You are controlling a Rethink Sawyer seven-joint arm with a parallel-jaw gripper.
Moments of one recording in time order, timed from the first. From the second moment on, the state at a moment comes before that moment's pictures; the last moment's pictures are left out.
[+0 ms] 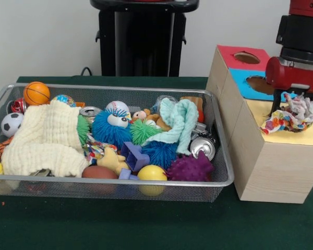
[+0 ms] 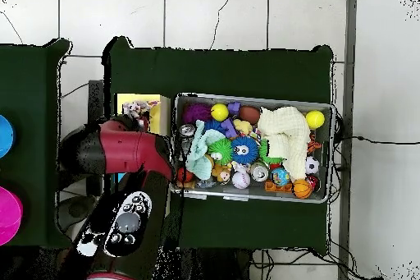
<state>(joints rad) 0.35 -0.47 -0.33 1.46 0.28 0.35 1.68</state>
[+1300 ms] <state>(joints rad) 0.39 -0.48 -0.39 1.46 0.28 0.35 1.71</state>
